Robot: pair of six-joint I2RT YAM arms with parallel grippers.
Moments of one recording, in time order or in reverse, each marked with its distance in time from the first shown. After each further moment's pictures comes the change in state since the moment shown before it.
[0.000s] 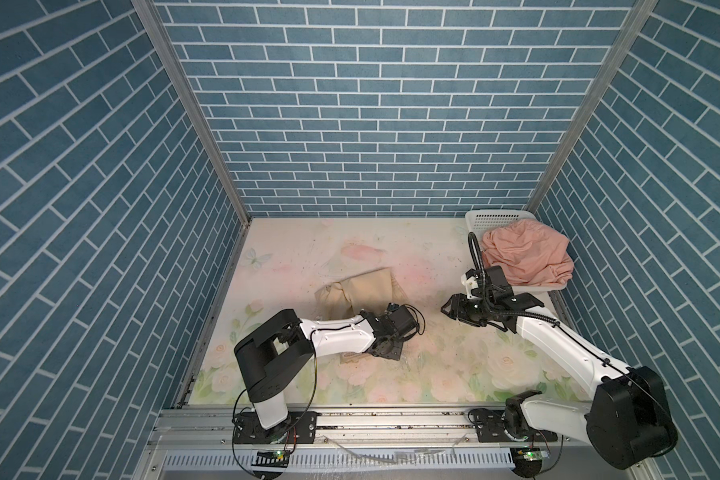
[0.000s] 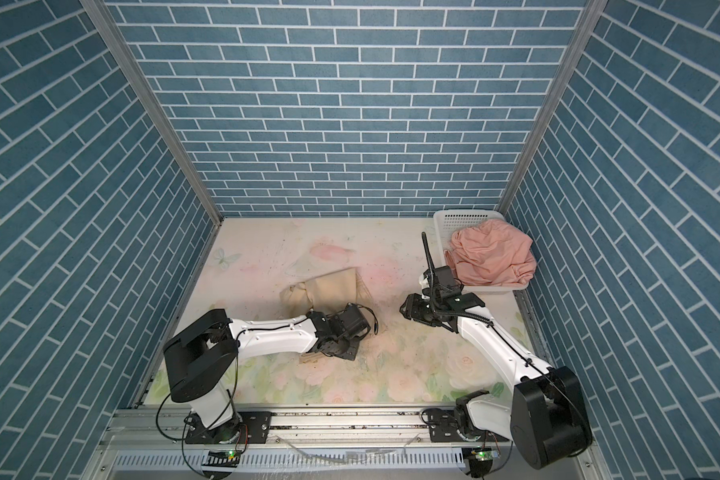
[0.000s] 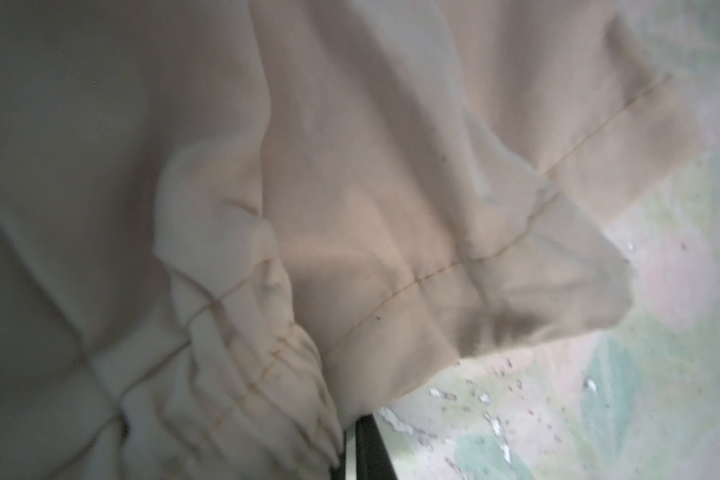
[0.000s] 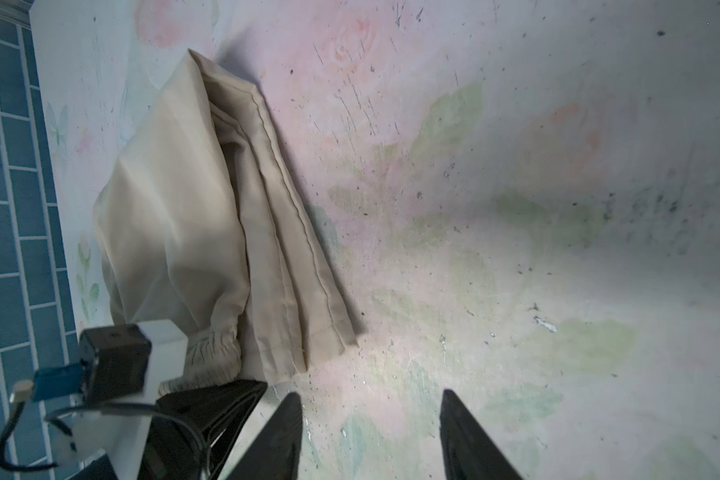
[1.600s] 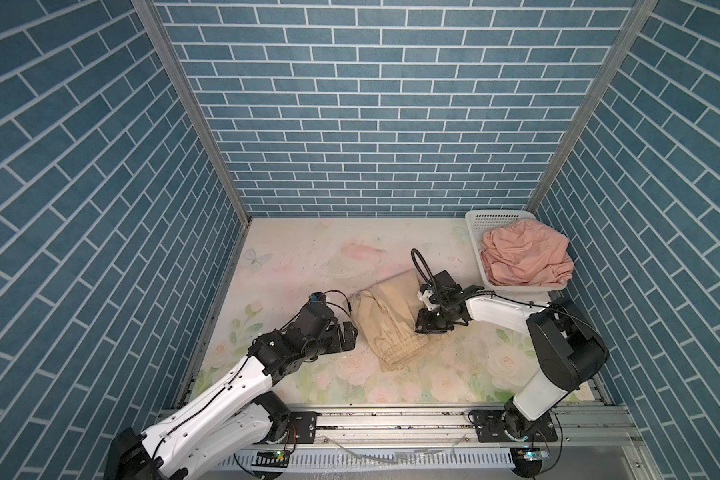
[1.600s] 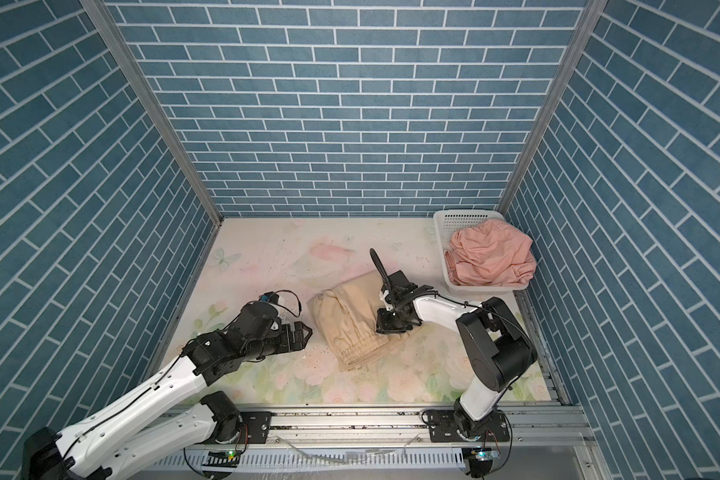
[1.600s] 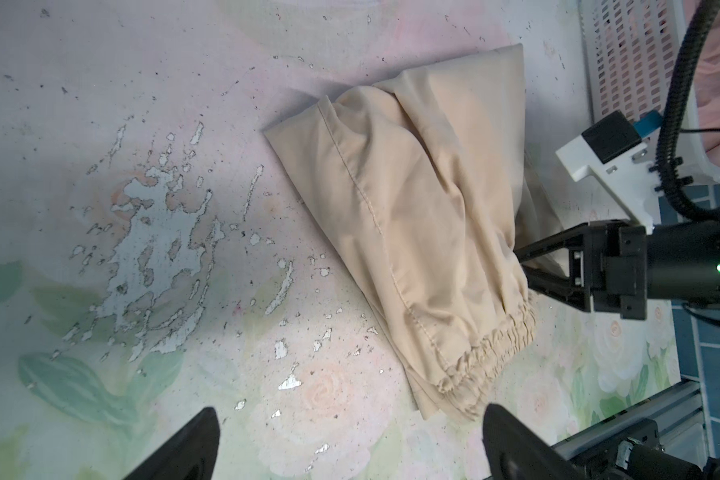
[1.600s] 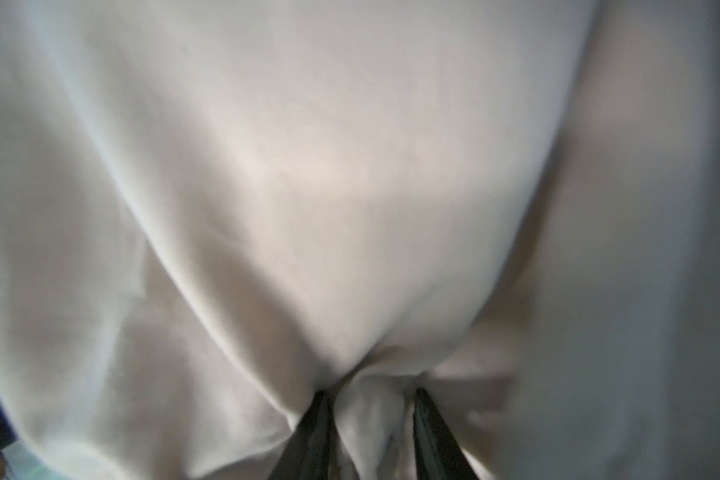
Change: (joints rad) left arm 0.307 -0.906 -0.365 -0.146 0.093 -0.056; right arm 0.282 0.427 0.085 0.144 -0.035 -0.072
